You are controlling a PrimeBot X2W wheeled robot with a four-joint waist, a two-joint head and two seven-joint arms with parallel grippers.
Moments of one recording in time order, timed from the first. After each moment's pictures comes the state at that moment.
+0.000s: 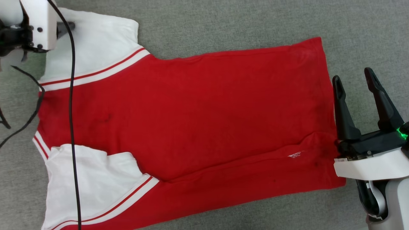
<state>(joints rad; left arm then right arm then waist) -1.35 0.69 -0.89 0.67 -1.01 -0.07 0.83 -0.22 -0.17 0.04 -0.14 0.20 0.13 -0.20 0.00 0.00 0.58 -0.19</state>
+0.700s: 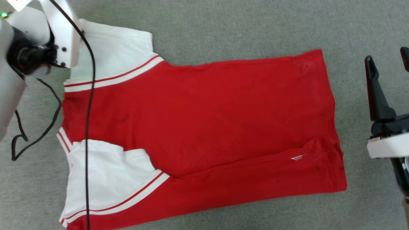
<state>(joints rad) -1.30 0.66 -0.93 0.67 -1.00 -0.12 0.71 -0.29 -0.28 -0.03 -0.14 0.22 0.13 -0.11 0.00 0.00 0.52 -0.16</state>
